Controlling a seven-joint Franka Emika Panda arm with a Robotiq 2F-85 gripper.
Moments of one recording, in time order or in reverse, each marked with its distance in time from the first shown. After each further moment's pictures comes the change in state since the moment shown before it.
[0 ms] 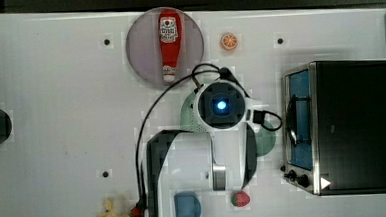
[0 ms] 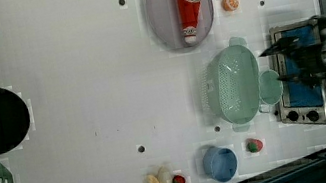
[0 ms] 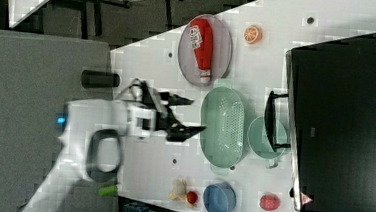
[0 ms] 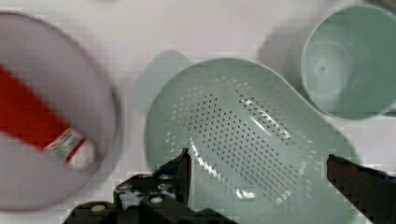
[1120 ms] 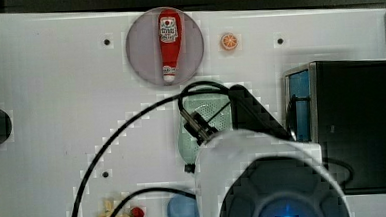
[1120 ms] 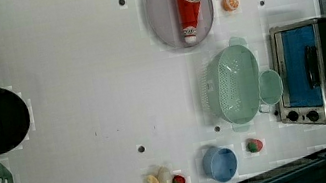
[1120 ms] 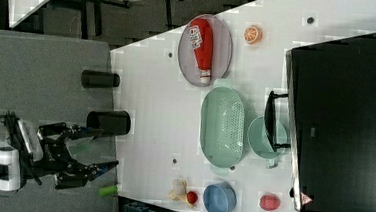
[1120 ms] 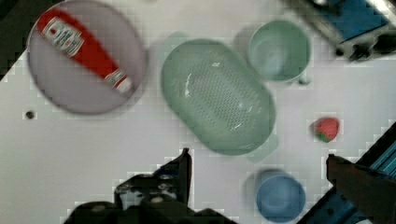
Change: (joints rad) arm 0.002 -0.353 0.022 0.303 0.055 -0.631 -0.147
